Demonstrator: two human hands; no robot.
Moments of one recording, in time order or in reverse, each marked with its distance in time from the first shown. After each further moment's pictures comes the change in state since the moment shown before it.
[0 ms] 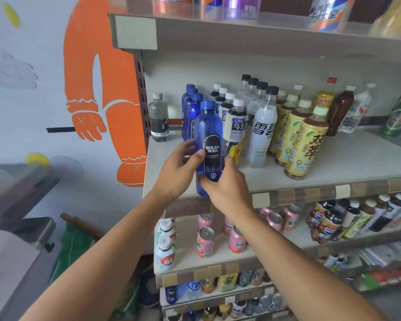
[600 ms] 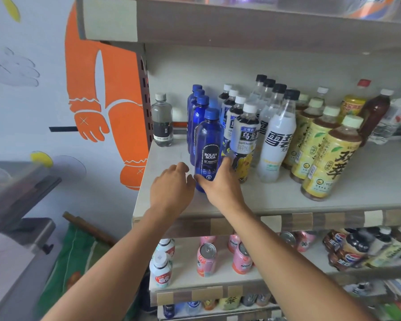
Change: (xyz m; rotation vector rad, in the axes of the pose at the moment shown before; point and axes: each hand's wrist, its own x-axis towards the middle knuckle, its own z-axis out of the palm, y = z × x) left_hand 0.047 -0.068 0.011 0.956 0.157 -0.074; right_hand 0.094 0.046 0.050 0.010 -0.022 -0.090
